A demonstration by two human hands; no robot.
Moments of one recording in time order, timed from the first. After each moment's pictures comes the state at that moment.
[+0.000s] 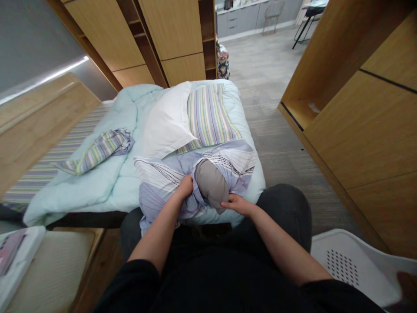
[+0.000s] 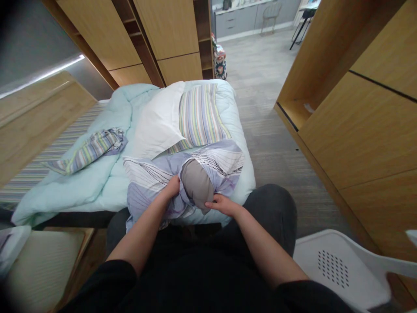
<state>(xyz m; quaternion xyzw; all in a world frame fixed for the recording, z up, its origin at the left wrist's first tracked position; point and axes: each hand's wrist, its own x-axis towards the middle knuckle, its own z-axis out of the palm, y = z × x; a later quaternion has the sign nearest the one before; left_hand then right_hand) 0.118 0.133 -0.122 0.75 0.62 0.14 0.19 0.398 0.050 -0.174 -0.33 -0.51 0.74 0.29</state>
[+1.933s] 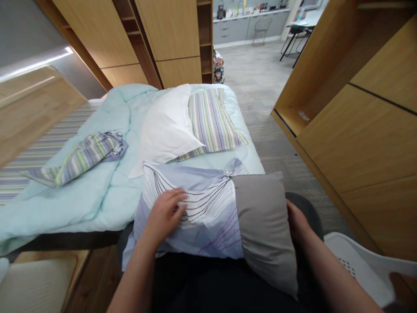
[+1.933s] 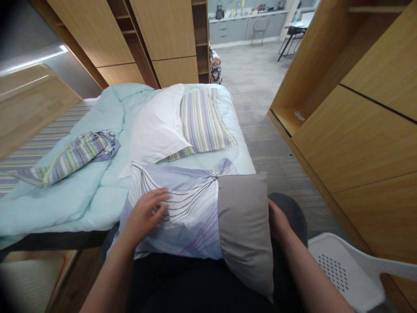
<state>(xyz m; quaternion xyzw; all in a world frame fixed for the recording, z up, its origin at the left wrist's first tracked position) 0.012 0.060 -0.040 0.80 0.50 0.26 0.18 0.493 0.031 -0.135 -0.57 -0.79 -0.19 0.13</state>
